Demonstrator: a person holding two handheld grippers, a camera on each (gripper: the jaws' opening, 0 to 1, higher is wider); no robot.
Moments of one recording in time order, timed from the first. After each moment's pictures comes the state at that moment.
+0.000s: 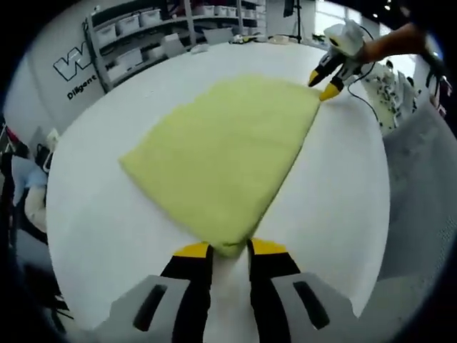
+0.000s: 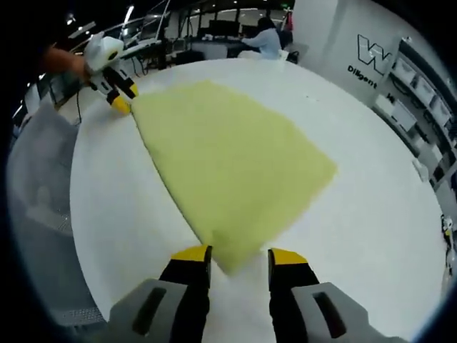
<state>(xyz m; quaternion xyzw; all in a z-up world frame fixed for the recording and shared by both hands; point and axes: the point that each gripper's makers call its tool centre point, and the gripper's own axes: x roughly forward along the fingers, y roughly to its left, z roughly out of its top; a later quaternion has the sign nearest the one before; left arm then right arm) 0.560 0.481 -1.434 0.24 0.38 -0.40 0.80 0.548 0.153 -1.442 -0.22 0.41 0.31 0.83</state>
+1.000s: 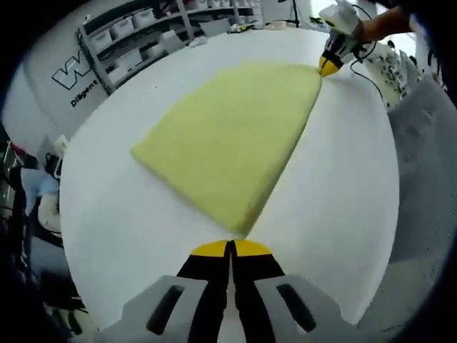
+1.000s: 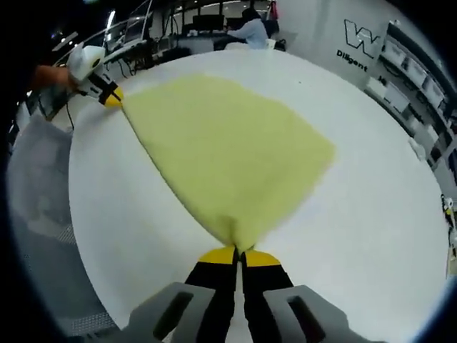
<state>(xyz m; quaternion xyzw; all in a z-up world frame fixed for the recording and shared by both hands) 0.551 0.514 -1.435 0.28 0.39 -0.38 0.79 0.540 0.152 -1.448 -0.21 0.44 0.29 0.82</state>
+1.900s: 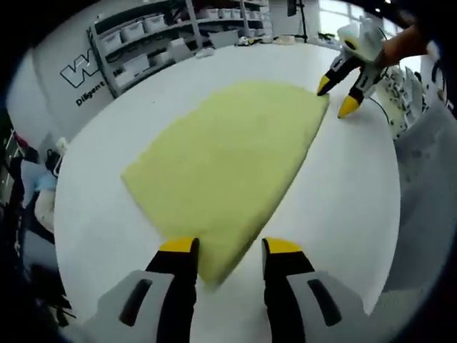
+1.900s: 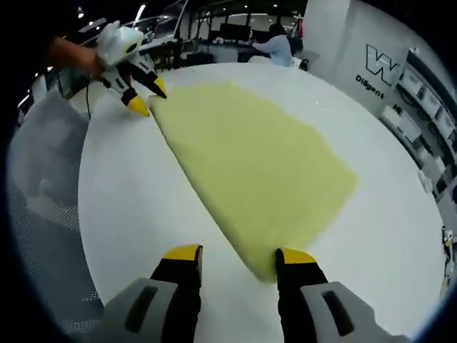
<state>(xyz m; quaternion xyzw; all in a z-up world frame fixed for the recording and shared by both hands) 0.572 0.464 -1.441 0.26 0.36 -0.37 0.82 0.534 0.186 -1.447 -0.24 0.40 0.34 0.82</state>
